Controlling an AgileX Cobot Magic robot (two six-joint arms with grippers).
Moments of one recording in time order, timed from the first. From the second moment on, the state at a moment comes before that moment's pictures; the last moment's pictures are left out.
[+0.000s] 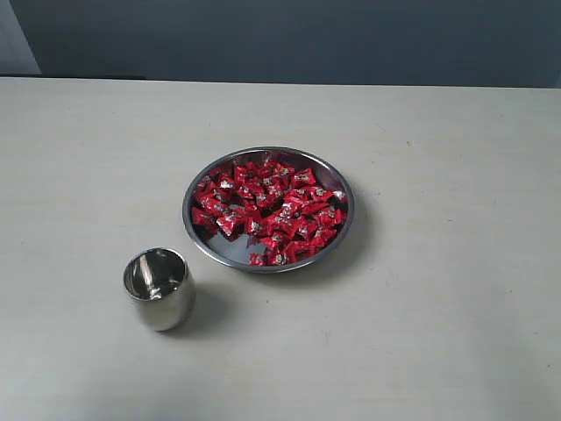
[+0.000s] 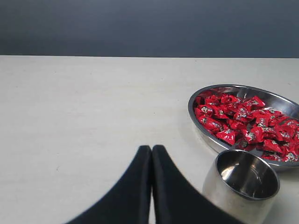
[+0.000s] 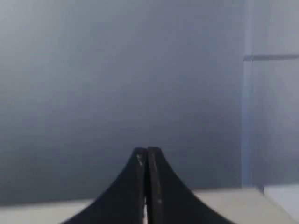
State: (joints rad) left arm -0.07 0.01 -0.01 -0.14 0.30 0.01; right arm -0.04 0.01 0.00 0.27 -0.19 -0.21
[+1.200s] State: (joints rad) left arm -0.07 0.01 -0.01 -0.14 0.30 0.01; right arm -0.03 0.62 -0.74 -0.12 0.24 0.32
